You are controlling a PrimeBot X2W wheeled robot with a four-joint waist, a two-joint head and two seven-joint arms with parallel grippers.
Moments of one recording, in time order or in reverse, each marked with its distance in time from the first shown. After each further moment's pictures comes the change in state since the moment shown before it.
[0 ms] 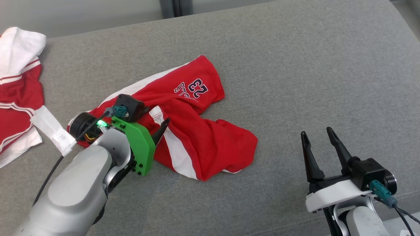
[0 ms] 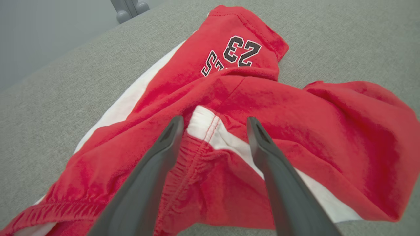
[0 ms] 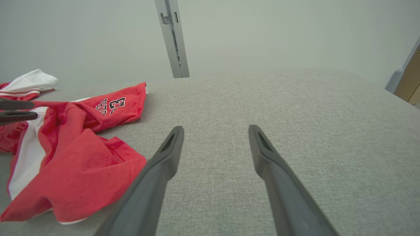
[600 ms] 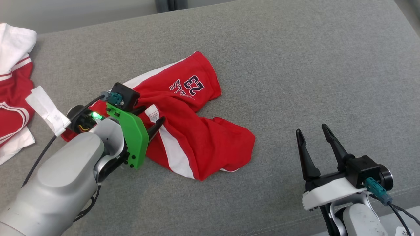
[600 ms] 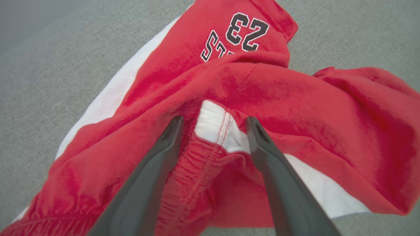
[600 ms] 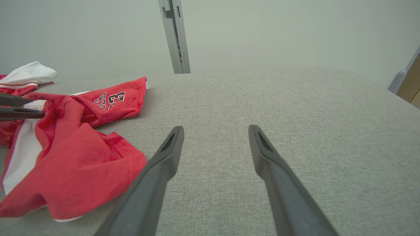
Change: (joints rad) left arm -0.170 0.077 -0.250 0.078 -0.250 0.000 0.021; right arm -0.018 0.000 0.021 0.002 -0.023 0.000 0.000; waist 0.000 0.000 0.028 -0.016
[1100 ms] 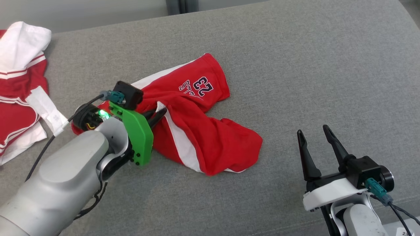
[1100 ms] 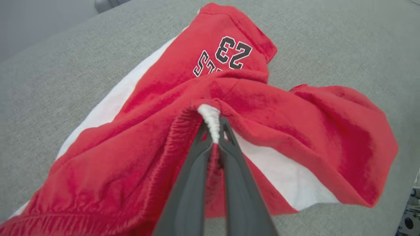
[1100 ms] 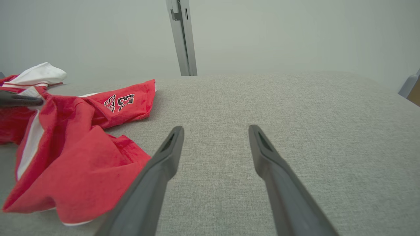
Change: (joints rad) left arm -0.040 0.014 -0.105 -0.032 -0.127 0.000 -0.082; right arm 0.003 0.000 -0.007 0.004 -0.002 0.000 0.000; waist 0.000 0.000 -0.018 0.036
